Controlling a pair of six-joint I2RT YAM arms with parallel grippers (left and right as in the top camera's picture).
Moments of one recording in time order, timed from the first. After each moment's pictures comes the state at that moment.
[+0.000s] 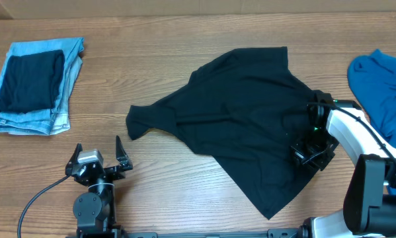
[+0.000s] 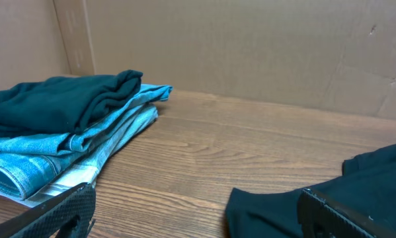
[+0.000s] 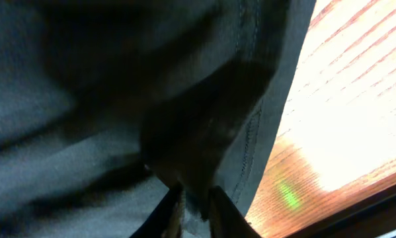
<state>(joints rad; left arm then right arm) 0.05 0.02 0.01 -0.07 -0.12 -0.10 -0.07 1.68 0.97 -1.15 -0.03 0.70</state>
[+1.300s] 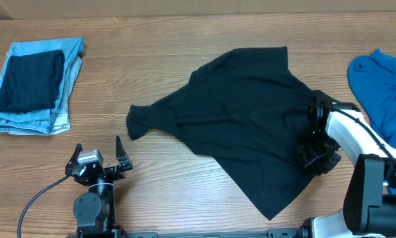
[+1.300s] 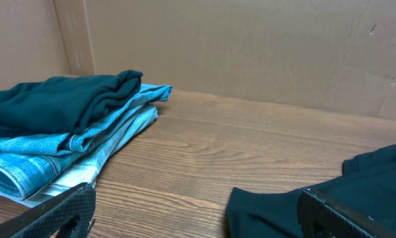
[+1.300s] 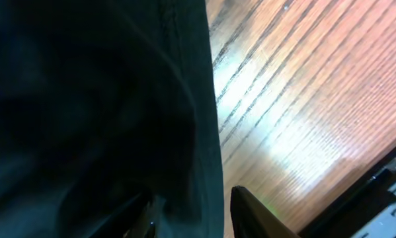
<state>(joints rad) 0.05 0.02 0.01 -0.07 -0.12 -0.10 -0.07 1.68 0.93 -1.13 0.15 0.84</state>
